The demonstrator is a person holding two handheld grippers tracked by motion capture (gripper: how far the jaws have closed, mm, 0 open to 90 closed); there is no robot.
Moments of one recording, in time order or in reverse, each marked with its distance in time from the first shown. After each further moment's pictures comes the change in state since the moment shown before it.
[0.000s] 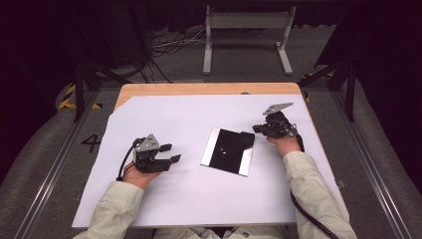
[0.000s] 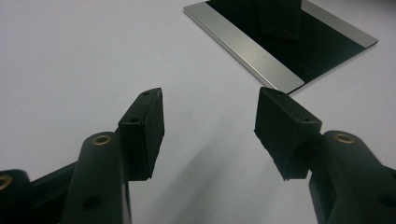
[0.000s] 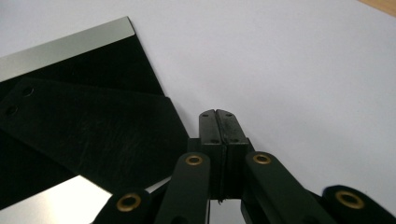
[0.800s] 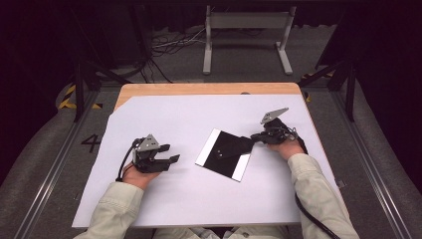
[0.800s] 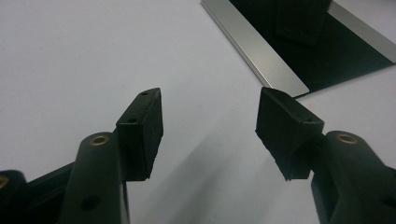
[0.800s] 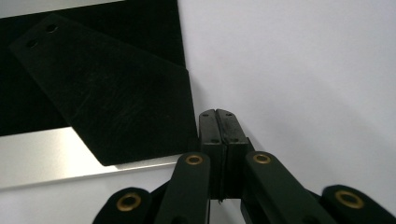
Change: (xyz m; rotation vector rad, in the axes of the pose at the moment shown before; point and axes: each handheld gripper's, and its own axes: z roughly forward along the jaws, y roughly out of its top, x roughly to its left) left arm 0.001 -0.001 -0.001 0.020 0.038 -0.030; right arm 0.008 -0.014 0.005 0.076 0.135 -0.128
